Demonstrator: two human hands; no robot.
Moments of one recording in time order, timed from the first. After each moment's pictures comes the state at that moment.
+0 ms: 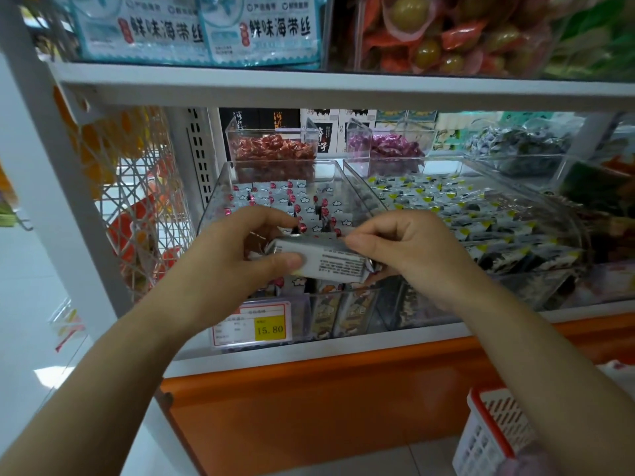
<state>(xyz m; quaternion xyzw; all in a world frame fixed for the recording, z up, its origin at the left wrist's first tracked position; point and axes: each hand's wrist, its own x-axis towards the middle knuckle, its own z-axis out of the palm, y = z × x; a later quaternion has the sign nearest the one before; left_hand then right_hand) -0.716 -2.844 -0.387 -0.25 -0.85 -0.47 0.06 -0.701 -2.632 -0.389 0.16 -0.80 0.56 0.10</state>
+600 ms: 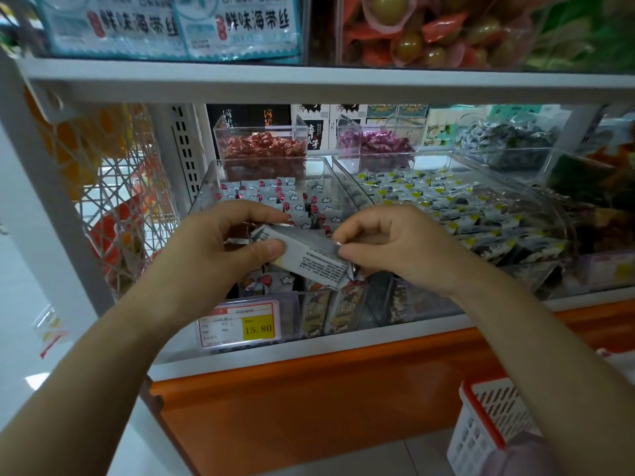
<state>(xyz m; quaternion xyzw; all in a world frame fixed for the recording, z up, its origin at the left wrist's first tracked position) -0.716 -2.842 -0.383 -0.23 -0.83 -0.51 0.07 -0.708 -2.620 -0.388 0.21 -0.83 0.52 0.05</state>
